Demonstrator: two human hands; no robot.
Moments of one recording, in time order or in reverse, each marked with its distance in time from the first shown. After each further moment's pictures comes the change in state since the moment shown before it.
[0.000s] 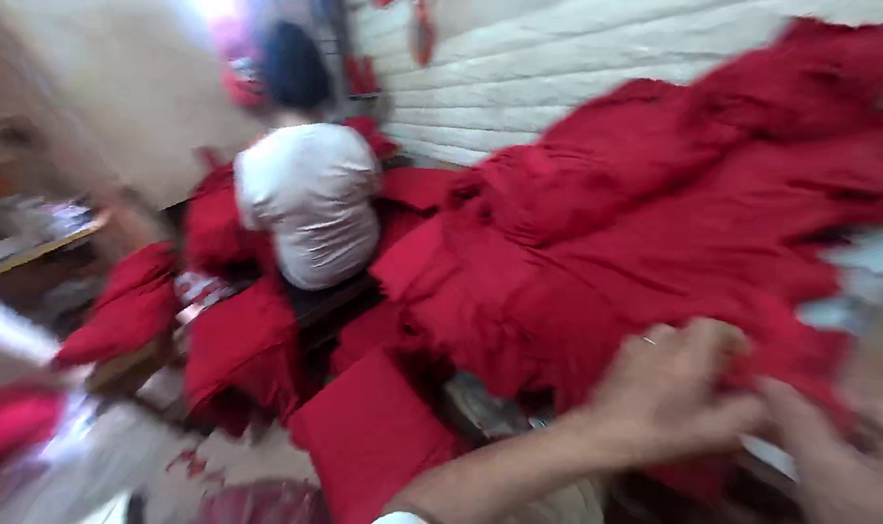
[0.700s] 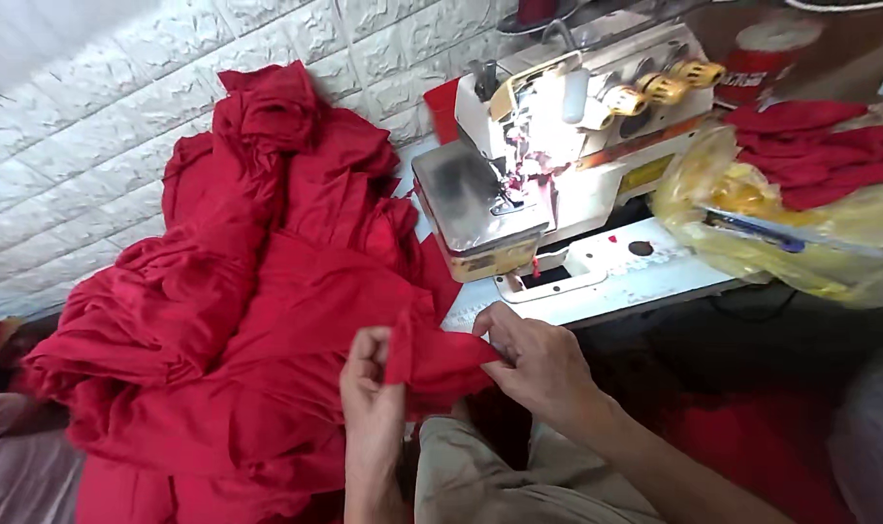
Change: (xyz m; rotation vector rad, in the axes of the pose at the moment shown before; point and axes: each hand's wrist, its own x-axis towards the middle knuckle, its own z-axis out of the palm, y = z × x) left_hand 0.008 -0.034 0.003 -0.583 -0.219 -0.122; right_hand -0.042 -0.001 -0.010 -0.522 0.165 0.253
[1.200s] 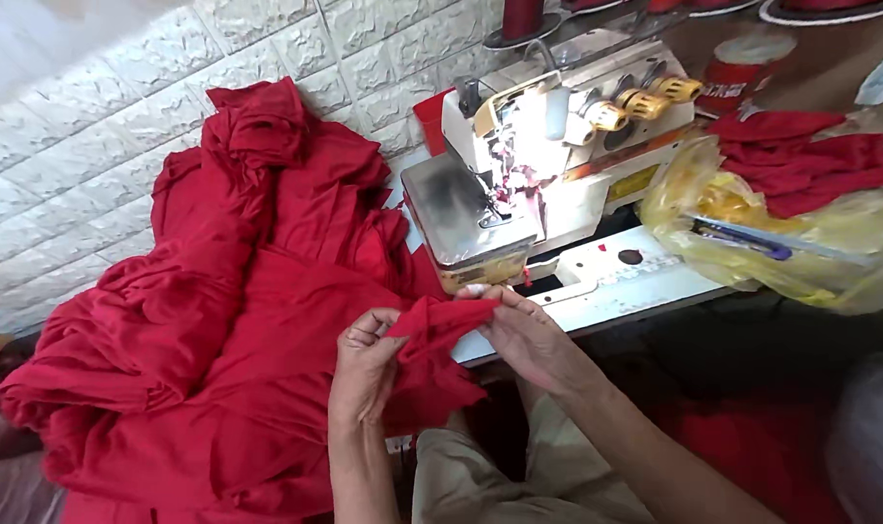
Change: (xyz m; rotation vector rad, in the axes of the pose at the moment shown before) left_hand 0.044 -0.025 0.006 -0.542 -0.155 -0.333; right_hand 0.013 0.056 0.024 1.558 -0.082 0.352
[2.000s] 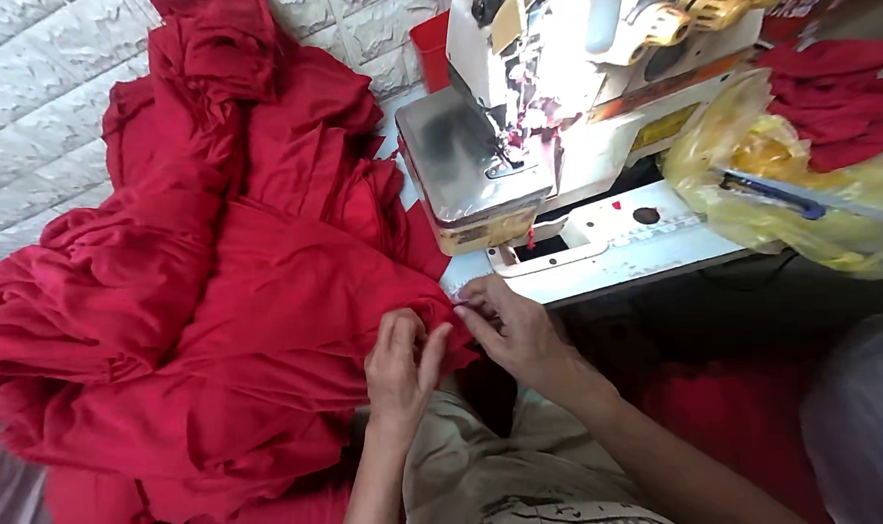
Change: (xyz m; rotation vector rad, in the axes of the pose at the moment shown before) left_hand -0.039 -0.063 -0.001 1.214 0.100 0.651; right_hand -0.028 0.017 0.013 -1.270 0.076 -0.258
